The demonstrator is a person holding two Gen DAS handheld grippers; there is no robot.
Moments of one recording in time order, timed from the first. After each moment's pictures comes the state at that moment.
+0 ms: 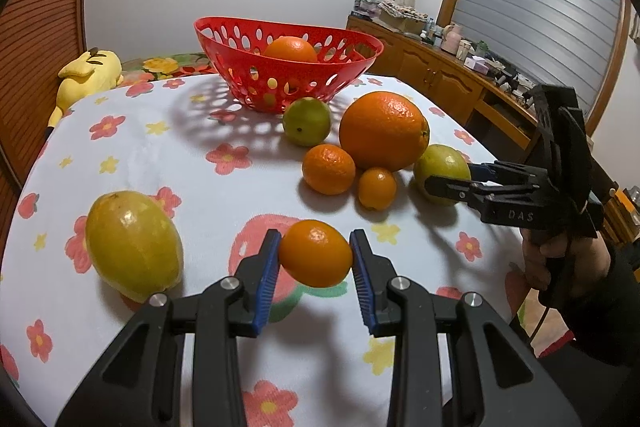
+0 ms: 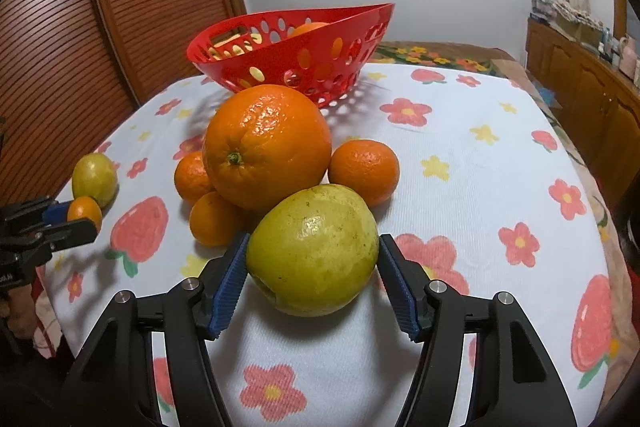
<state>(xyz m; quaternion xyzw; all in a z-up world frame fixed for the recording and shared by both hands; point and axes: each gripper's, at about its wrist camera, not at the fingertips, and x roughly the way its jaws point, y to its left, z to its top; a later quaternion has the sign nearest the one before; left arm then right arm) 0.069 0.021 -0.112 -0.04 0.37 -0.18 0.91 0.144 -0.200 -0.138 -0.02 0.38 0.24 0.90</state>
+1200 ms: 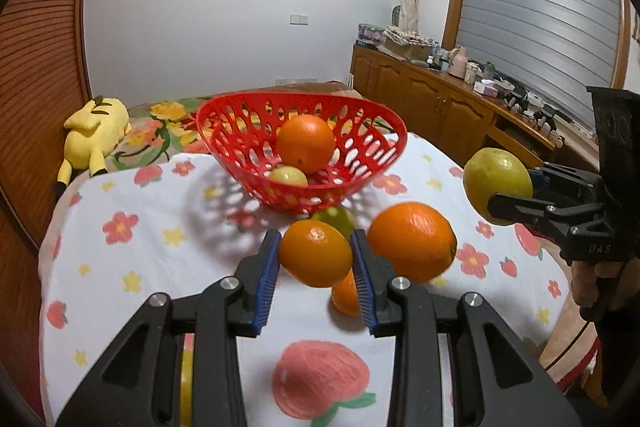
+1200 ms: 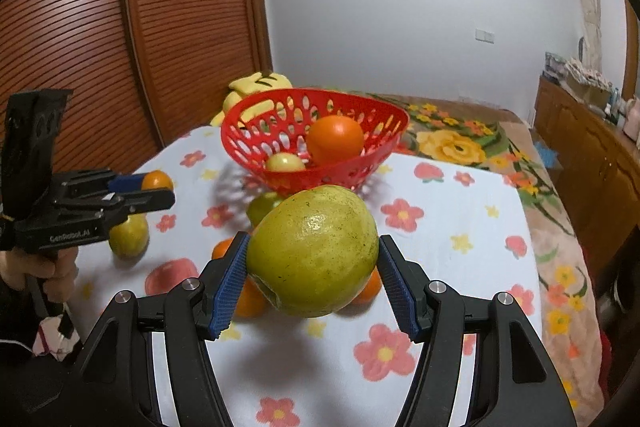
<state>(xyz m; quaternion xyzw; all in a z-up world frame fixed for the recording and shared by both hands) 0.136 0.025 -0.052 -0.01 0.31 -0.16 0.94 0.153 -0.192 -0.050 -0.06 0.30 0.27 0.91</state>
